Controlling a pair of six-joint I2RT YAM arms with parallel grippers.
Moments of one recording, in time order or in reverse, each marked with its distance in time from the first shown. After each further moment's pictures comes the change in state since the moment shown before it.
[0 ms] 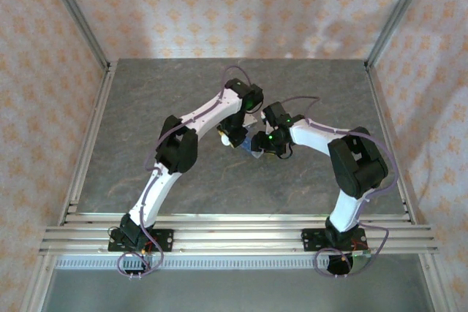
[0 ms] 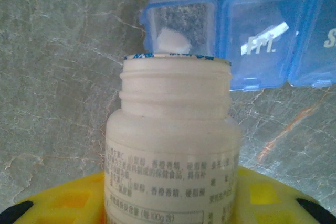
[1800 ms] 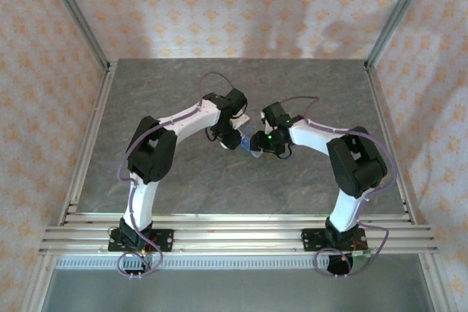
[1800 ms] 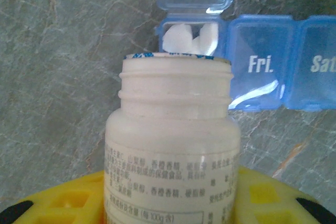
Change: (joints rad) left arm 0.052 -0.348 -0.631 0.607 0.132 -0.064; right arm 0.001 0.009 -0.006 0.032 -0.003 0.000
